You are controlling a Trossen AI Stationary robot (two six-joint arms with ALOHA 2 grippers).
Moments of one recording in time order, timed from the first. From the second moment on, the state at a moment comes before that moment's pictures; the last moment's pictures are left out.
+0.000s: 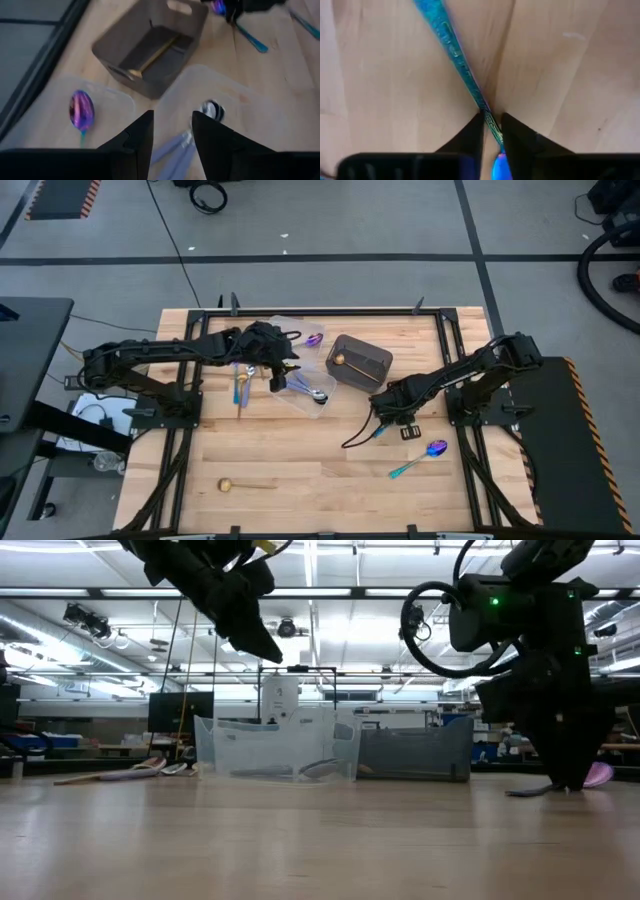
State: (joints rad) left arm 0.26 1.33 0.91 -0.24 0.05 0.15; right arm 0.13 1.57 0.74 -0.76 0.01 -0.05
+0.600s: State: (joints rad) left arm 0.20 1.33 0.79 -0.14 0.14 0.06; right arm 0.16 1.58 0.83 -0.78 -0.08 0.00
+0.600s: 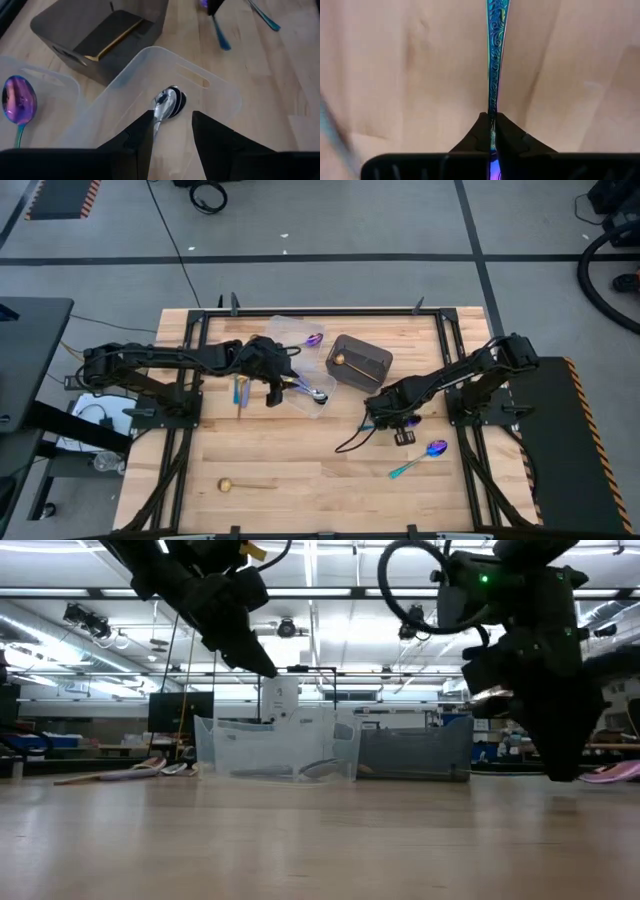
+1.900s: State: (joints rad) left arm 0.10 1.09 0.53 0.00 0.15 -0.07; right arm -0.07 1.64 1.33 -0.72 -0.04 0.14
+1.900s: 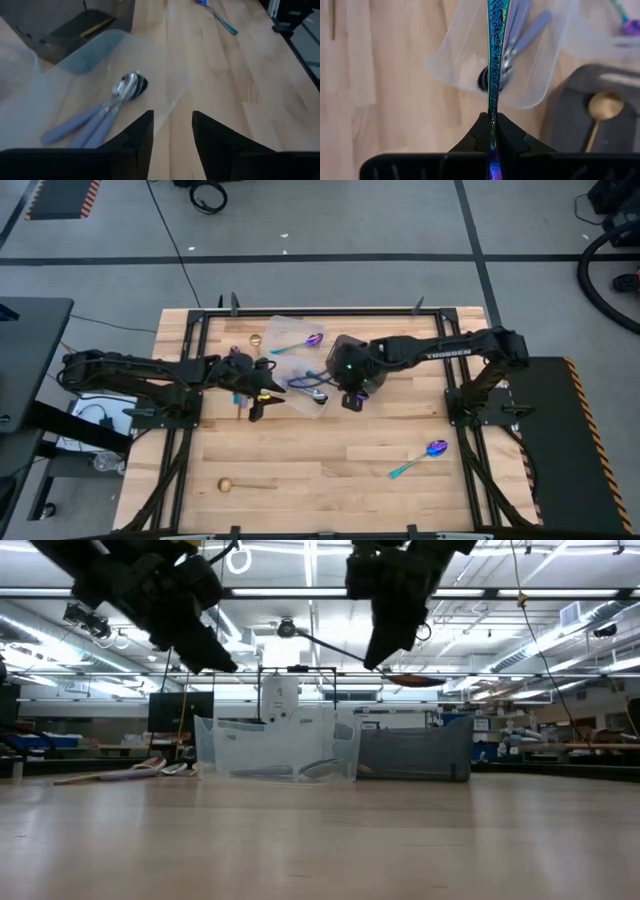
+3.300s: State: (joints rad) left arm 0.10 0.76 0.43 -0.10 0.04 -0.27; right arm -0.35 2.11 1.82 -0.49 -0.03 -0.65
